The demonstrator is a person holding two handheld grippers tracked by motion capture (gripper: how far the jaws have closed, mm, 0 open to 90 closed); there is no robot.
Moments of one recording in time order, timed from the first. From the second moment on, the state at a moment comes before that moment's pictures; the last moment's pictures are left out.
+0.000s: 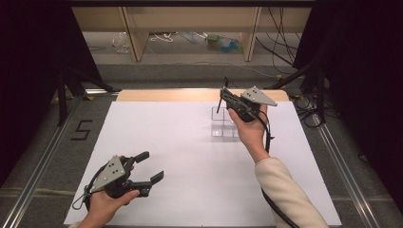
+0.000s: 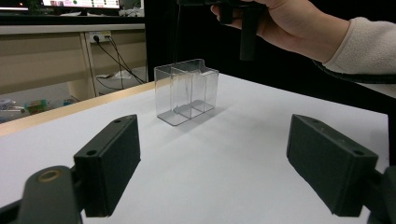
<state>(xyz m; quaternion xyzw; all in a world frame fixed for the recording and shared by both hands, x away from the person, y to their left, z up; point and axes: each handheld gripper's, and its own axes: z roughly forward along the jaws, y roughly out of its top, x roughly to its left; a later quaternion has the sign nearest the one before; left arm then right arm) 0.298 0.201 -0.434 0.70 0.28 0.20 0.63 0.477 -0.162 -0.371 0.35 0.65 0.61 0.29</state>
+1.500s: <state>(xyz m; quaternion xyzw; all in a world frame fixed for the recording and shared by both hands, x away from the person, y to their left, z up) 0.298 0.202 -0.435 0.70 0.28 0.20 0.63 0.489 -0.161 -0.377 0.36 0.65 0.60 0.29</state>
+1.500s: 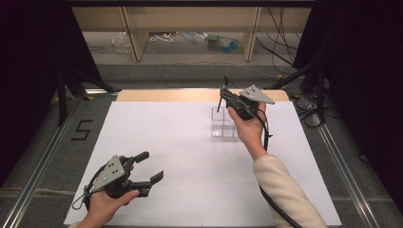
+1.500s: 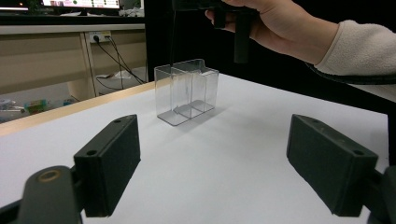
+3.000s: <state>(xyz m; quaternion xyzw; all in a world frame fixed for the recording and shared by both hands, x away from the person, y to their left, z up) 0.298 0.202 -0.434 0.70 0.28 0.20 0.63 0.492 -0.162 -0.385 0.36 0.65 0.59 0.29</state>
